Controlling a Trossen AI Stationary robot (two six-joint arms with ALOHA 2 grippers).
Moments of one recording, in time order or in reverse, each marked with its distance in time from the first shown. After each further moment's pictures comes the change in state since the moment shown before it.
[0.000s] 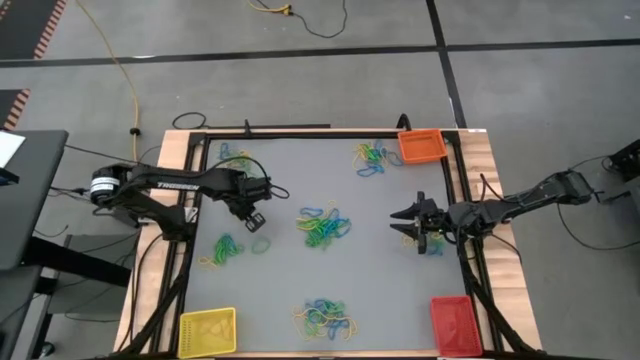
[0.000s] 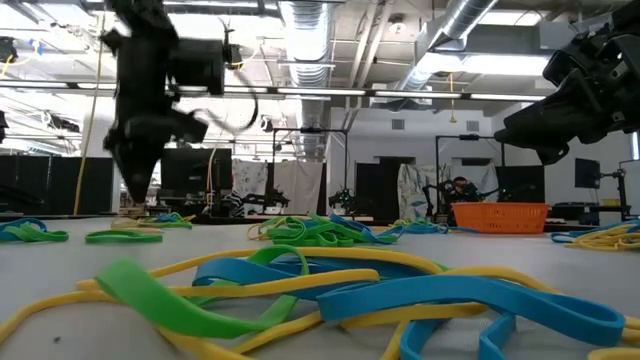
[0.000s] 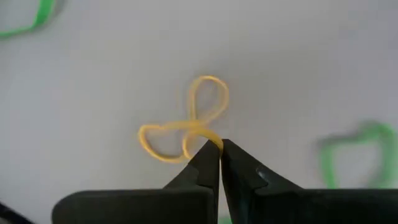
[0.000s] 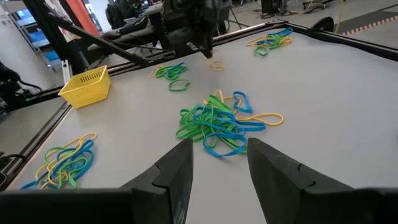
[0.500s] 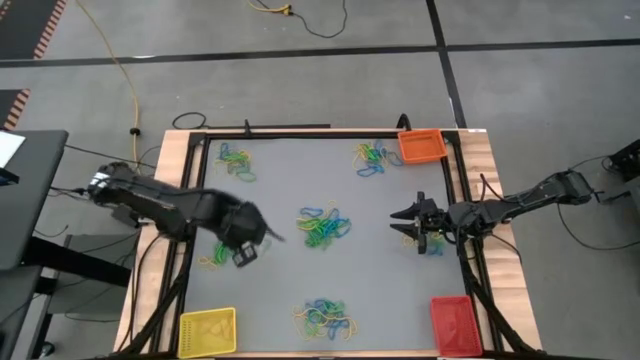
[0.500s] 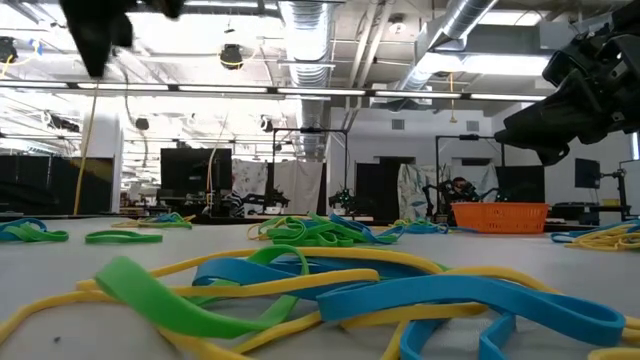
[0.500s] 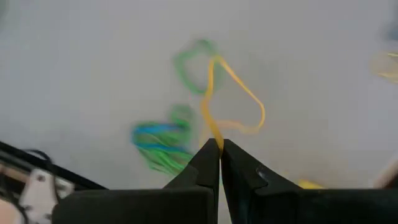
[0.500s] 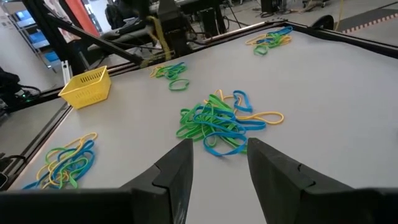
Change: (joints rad) left arm -0.515 -0.002 0.464 -0.425 0.037 -0.339; right arm 0.001 0.000 0.000 -0.003 0.000 0.013
